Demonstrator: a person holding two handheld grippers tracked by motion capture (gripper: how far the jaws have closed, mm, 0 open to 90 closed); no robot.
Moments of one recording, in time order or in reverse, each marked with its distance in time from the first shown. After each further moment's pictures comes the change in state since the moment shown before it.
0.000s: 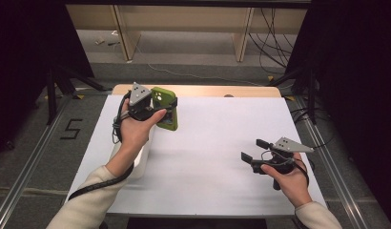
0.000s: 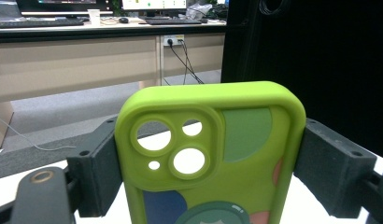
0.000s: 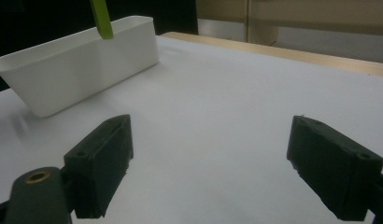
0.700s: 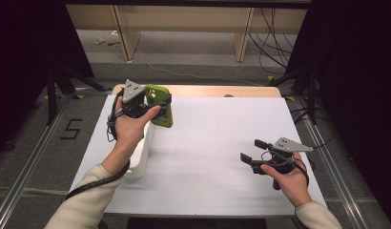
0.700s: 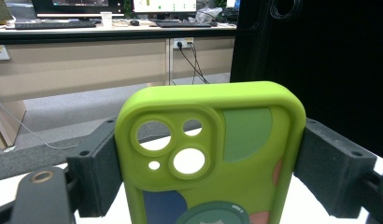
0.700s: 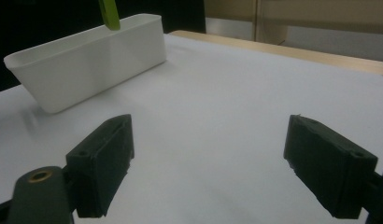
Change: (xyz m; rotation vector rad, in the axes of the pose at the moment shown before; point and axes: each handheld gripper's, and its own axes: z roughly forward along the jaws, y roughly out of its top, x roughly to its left) left arm 0.013 0.004 -0.004 -0.009 0.032 -0.010; right arm 0.000 -0.001 0.002 0.009 0.036 -0.009
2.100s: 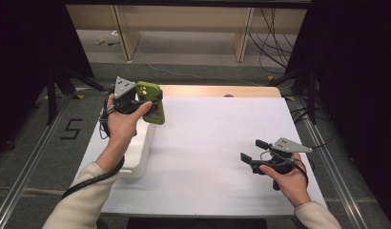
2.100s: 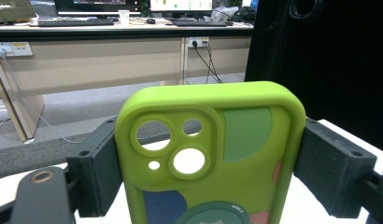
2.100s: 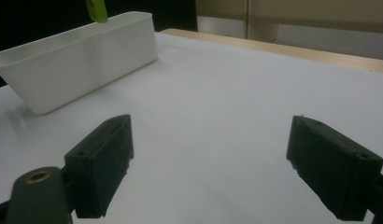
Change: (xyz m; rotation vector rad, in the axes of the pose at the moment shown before) left arm 0.023 0.003 -0.003 0.004 0.056 -0.016; right arm 0.000 -0.002 0.001 -0.003 -0.037 0.009
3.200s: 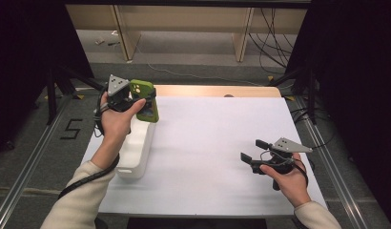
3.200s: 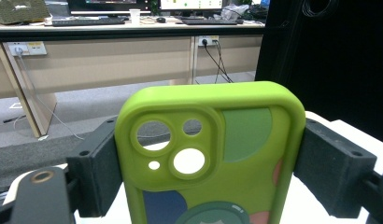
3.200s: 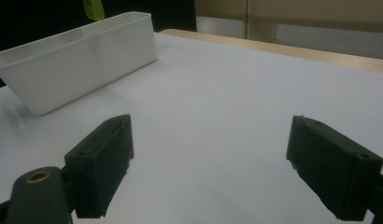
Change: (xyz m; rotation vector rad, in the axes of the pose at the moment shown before) left arm 0.016 0.003 -0.002 0.006 0.035 0.001; right arm -0.001 -0.001 0.000 -0.002 -0.002 0.003
